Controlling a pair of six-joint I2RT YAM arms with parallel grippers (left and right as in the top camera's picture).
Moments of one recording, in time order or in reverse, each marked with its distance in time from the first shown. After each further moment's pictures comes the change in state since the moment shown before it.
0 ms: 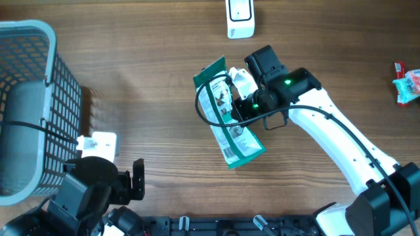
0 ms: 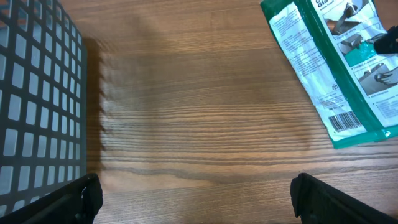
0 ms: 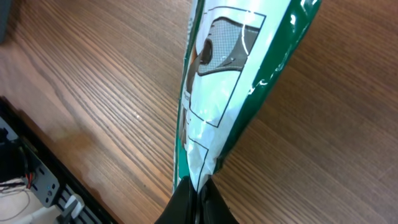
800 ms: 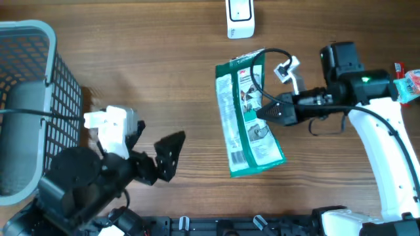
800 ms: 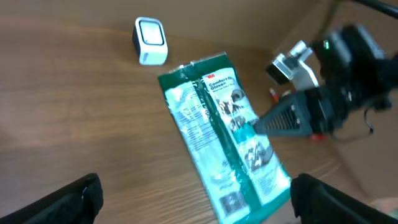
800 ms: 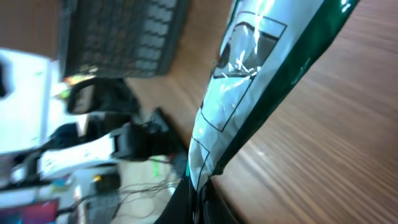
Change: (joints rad) left arm 0.000 0.019 -0.002 0.510 0.361 -0.094; right arm -0.381 -0.181 0.000 -0.303 -0.617 -0.193
